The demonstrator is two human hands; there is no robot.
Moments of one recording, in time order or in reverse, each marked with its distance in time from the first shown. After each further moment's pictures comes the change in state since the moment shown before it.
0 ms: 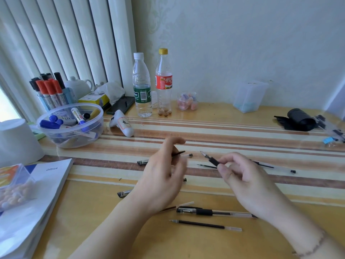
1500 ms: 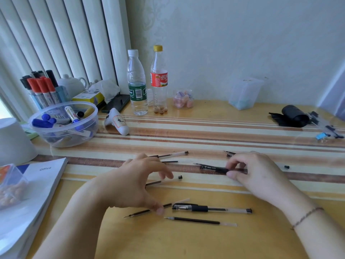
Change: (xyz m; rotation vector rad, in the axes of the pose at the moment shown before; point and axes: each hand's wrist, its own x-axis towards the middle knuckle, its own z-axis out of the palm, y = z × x) left_hand 0.006 -0.019 -0.053 0.362 -0.663 -0.135; right_hand 0.020 0.044 -0.019 -0.401 -0.001 0.139
